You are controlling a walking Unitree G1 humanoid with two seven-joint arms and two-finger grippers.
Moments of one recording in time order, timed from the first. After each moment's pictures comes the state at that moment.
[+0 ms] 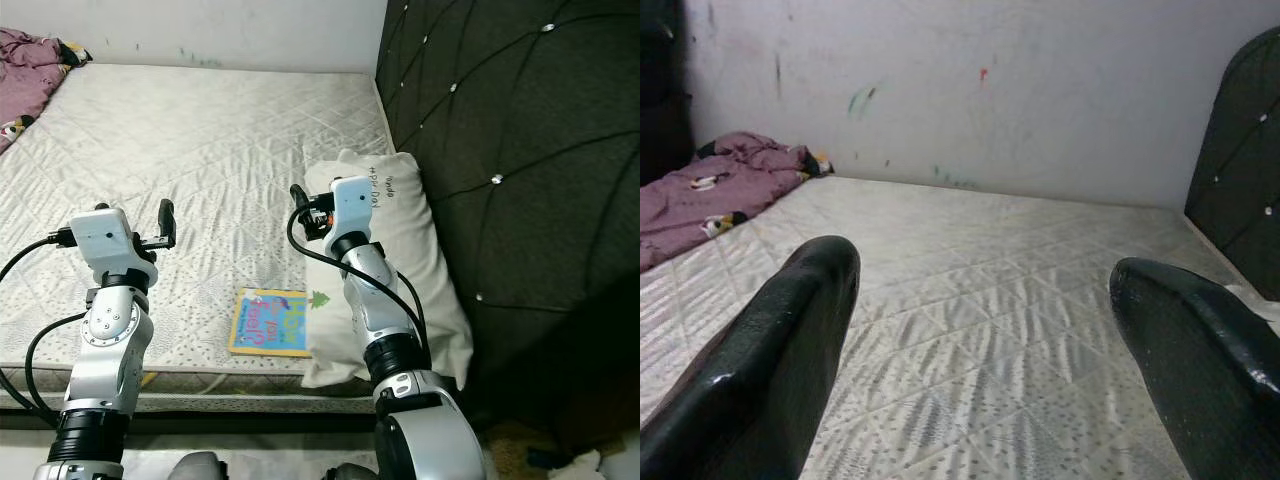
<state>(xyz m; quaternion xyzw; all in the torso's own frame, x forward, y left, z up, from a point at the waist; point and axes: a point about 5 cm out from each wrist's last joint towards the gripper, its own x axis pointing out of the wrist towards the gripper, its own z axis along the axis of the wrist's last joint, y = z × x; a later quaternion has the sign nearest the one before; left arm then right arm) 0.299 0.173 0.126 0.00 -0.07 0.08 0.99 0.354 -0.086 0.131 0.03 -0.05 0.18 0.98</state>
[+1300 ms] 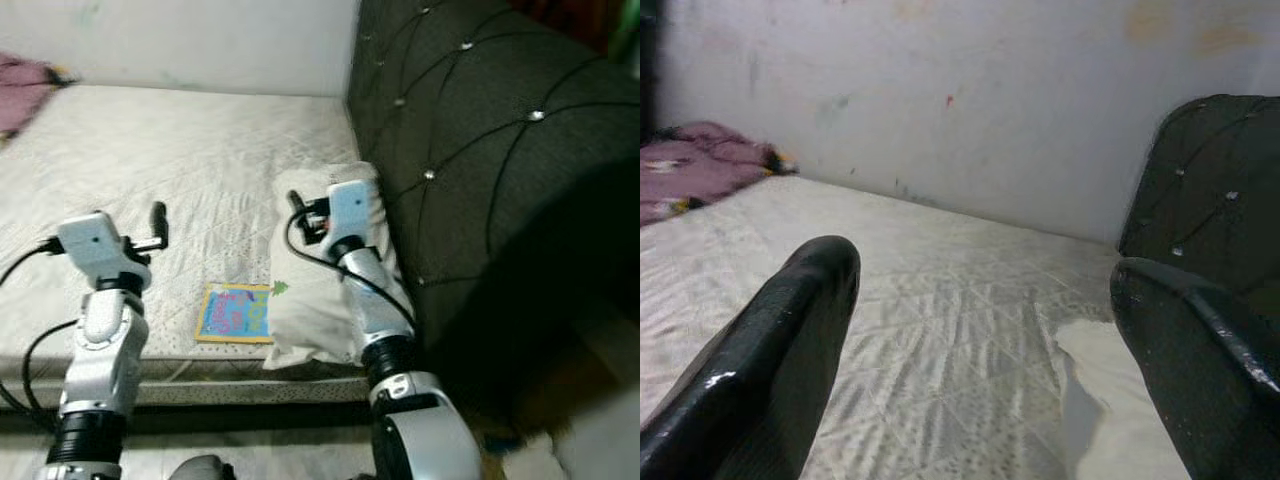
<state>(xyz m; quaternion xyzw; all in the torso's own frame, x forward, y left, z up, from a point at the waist) 0.299 0.176 0.123 -0.05 -0.07 0.09 0.99 0.354 -0.083 0.127 0.03 -0.04 0.18 0.98</state>
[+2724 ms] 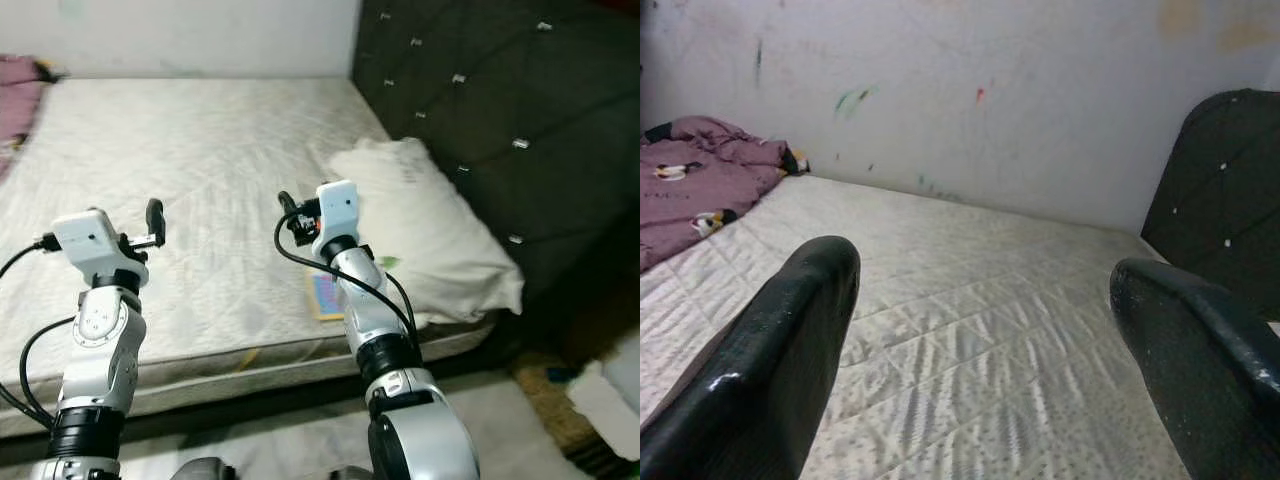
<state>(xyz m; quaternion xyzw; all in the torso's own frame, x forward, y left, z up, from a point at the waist) 0.301 0.178 0.124 -0.05 -0.08 0.09 0.99 0.355 -0.075 0.131 0.01 -0.05 0.20 0.98</state>
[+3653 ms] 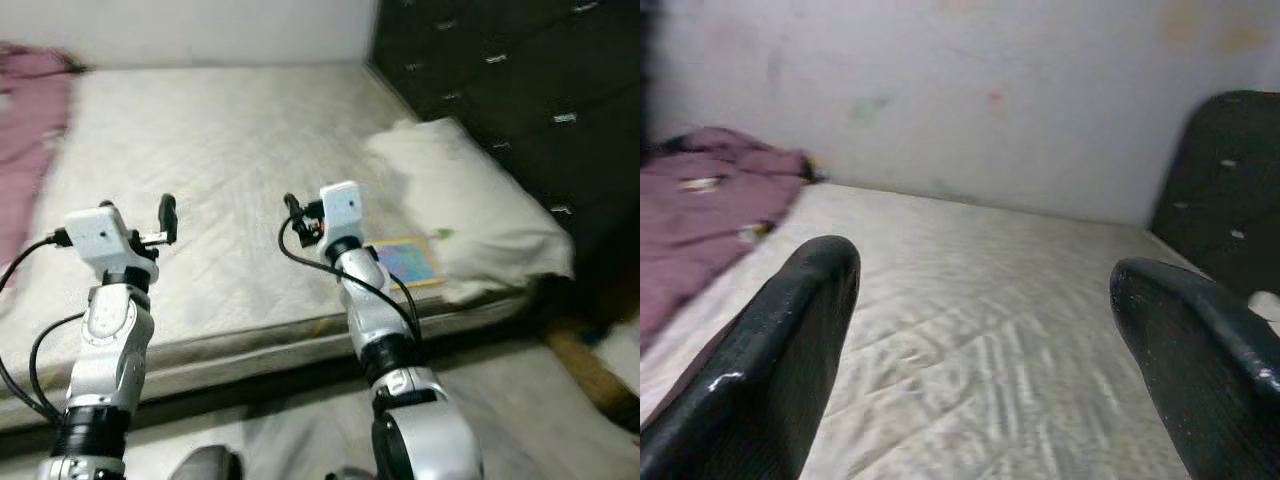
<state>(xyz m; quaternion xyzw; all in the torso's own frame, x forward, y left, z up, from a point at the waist) 0.301 0.167 0.126 -0.05 -0.09 0.06 0.99 0.354 -0.086 0.122 -0.01 -0.04 0.18 0.98</state>
